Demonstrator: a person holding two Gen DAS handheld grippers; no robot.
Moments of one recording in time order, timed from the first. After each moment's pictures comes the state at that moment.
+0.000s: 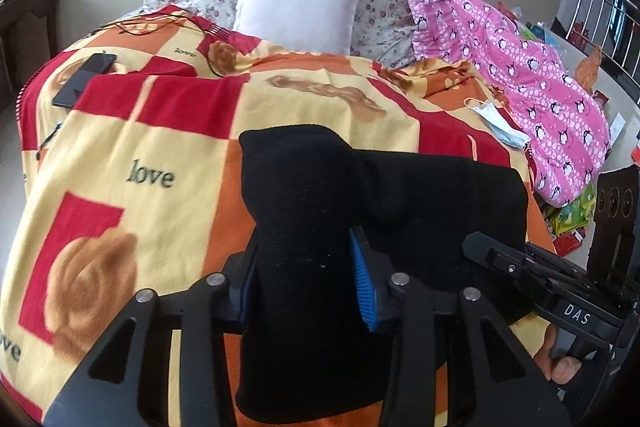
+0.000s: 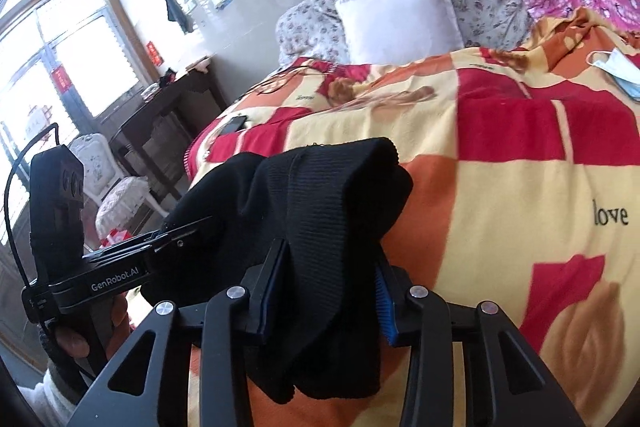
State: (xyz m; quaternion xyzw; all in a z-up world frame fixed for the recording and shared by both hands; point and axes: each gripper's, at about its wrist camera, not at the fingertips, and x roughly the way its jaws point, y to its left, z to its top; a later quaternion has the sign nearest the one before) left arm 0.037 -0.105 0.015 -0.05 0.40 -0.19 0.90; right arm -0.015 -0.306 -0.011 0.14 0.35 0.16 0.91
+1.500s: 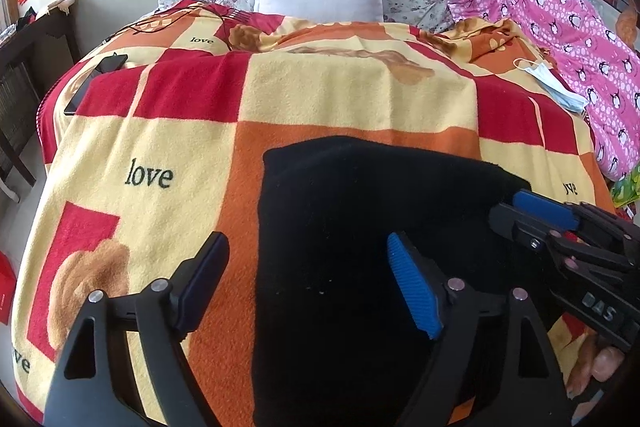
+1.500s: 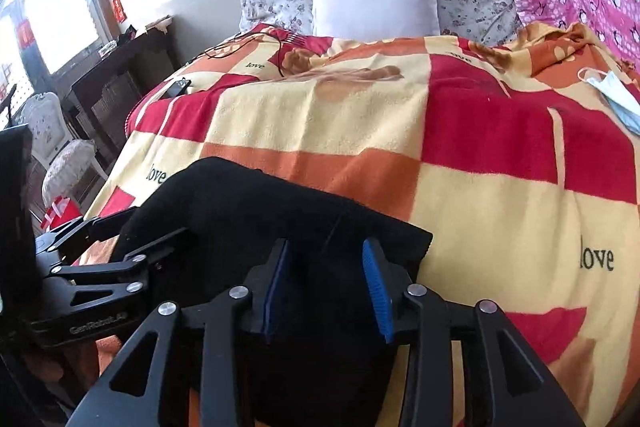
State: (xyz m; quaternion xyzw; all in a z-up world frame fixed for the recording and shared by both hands) left arm 0.060 -0.137 -0.022 0.04 0.42 -0.11 0.90; right arm 0.038 -0.303 -0.040 0.05 0.40 0.09 0.91
